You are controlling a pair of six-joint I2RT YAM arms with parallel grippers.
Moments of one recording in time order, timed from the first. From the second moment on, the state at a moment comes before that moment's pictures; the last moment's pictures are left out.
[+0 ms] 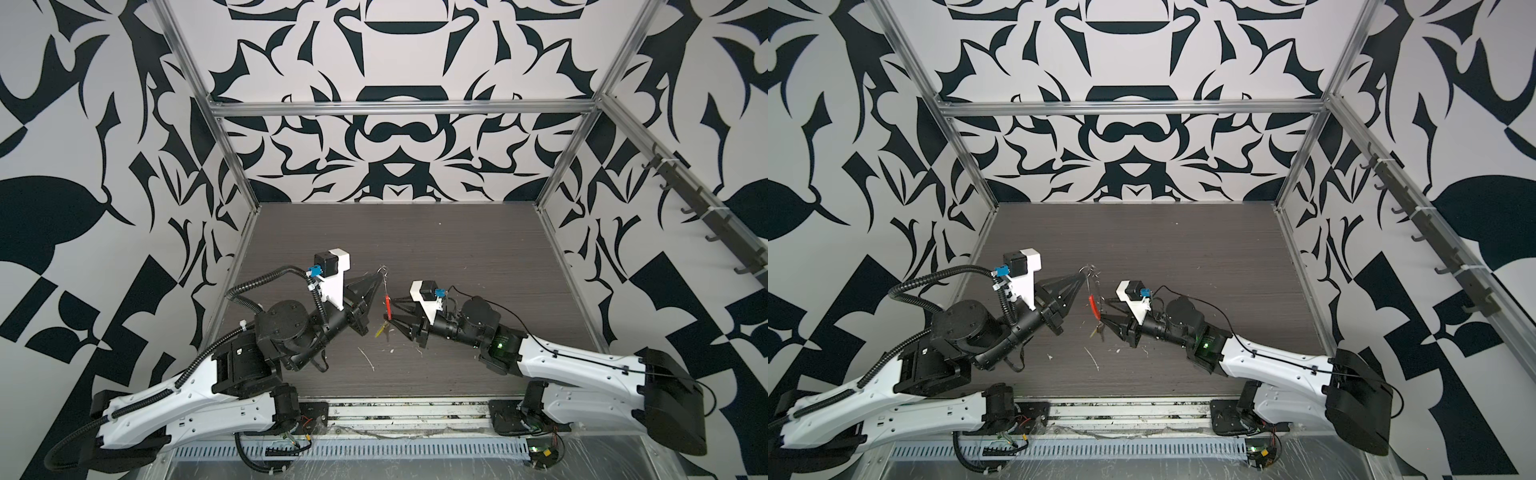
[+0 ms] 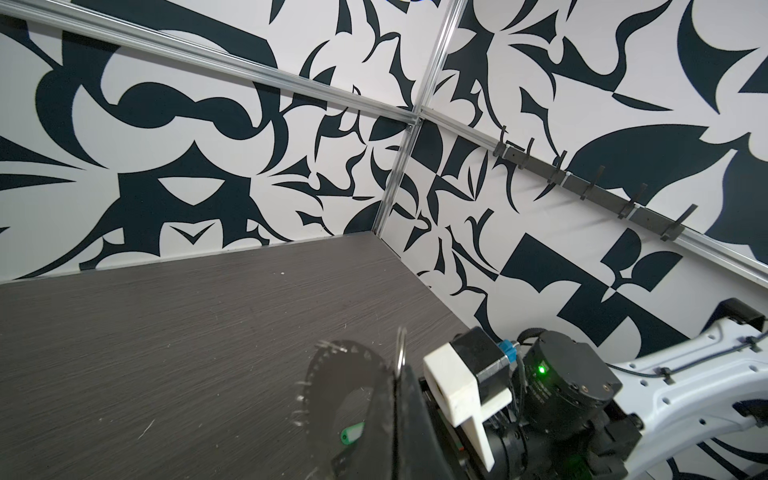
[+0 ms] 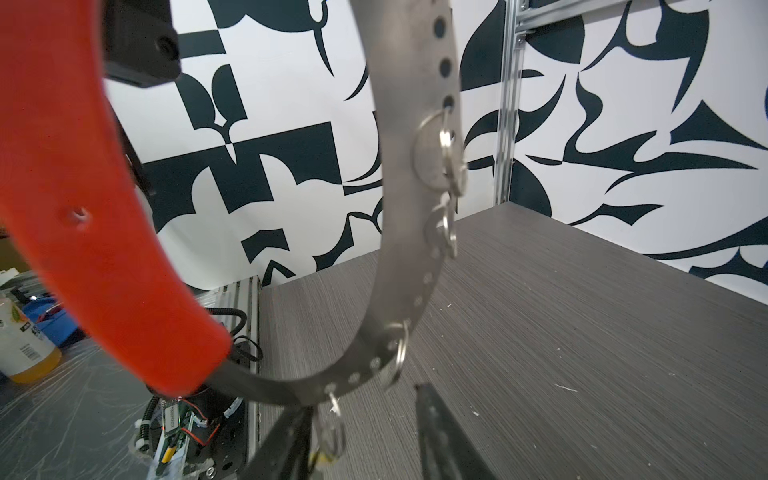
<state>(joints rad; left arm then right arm) -1.28 0.72 0.98 -0.25 -0.46 -0.36 1.02 1.12 0.57 0.53 -0.24 0.17</state>
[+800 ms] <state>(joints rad) -1.28 0.63 0.97 -0.25 -0.45 -0.39 1.02 1.03 0.58 0.43 -0.20 0.15</state>
